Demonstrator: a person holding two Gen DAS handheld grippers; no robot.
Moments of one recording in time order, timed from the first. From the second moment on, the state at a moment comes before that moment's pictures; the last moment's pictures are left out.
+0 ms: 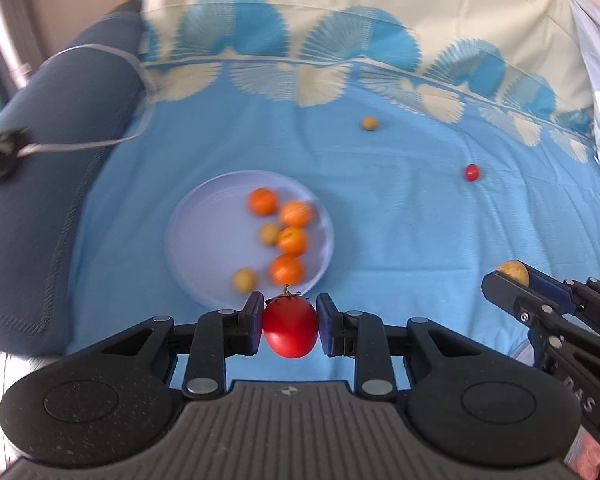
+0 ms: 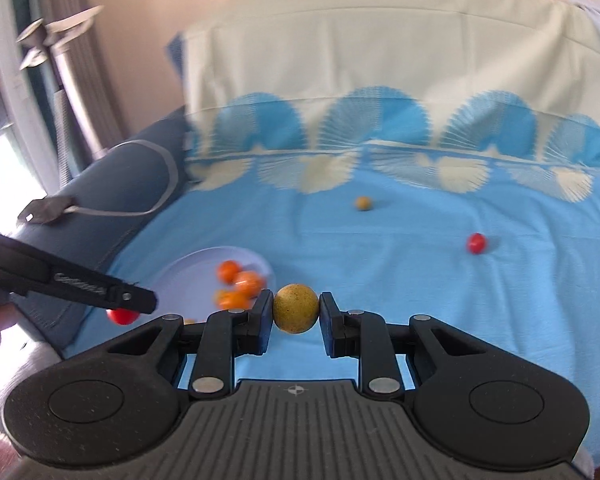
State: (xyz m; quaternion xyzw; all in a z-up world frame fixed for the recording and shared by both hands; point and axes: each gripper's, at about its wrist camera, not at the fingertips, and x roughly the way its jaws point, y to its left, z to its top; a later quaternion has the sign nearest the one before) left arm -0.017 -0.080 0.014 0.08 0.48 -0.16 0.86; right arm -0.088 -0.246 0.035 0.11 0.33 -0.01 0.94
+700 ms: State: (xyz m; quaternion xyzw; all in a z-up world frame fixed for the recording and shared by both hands) left arm -0.085 0.011 0.035 0.02 0.45 -0.15 0.88; right arm -0.147 -0.137 0.072 0.05 0.33 0.05 0.94
